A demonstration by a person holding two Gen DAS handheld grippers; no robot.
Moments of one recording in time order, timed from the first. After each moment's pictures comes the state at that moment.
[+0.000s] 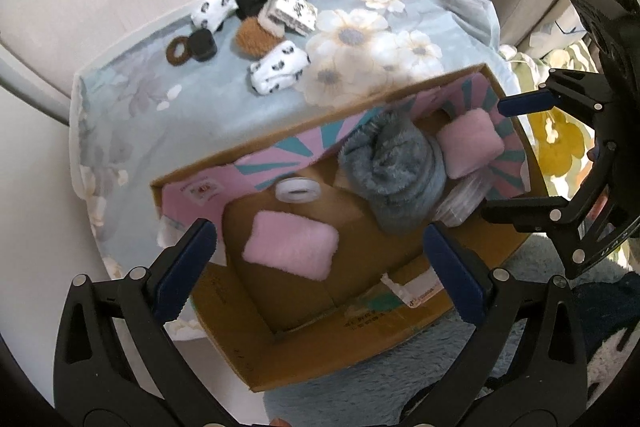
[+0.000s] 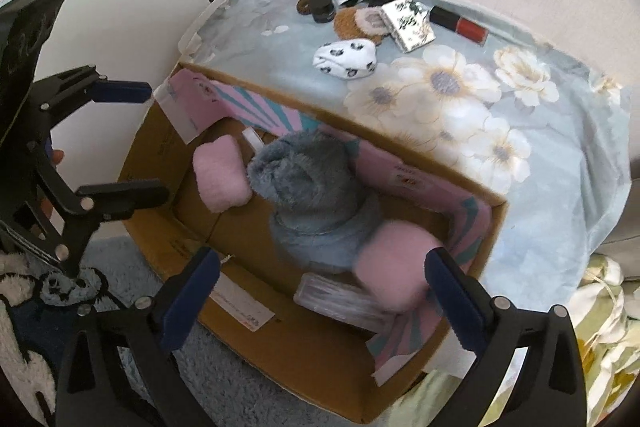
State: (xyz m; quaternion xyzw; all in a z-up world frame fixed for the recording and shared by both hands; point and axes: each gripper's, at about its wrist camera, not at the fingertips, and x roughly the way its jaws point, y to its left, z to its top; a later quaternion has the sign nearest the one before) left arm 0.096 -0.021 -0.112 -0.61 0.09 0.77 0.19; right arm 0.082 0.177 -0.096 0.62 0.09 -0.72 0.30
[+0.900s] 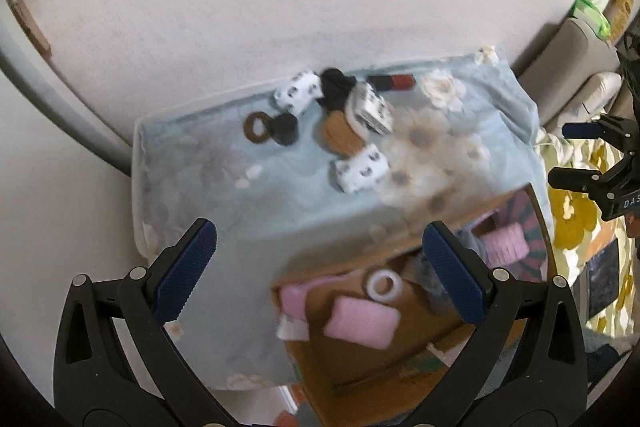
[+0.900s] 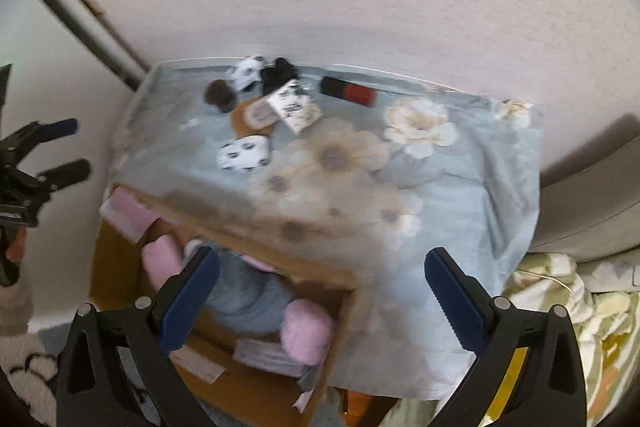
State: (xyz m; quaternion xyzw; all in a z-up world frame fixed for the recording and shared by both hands) left arm 0.018 -0.082 -0.064 -0.54 0.05 0.83 0.13; right arm 0.004 0.219 -0.053 0.59 0.06 -0.79 0.18
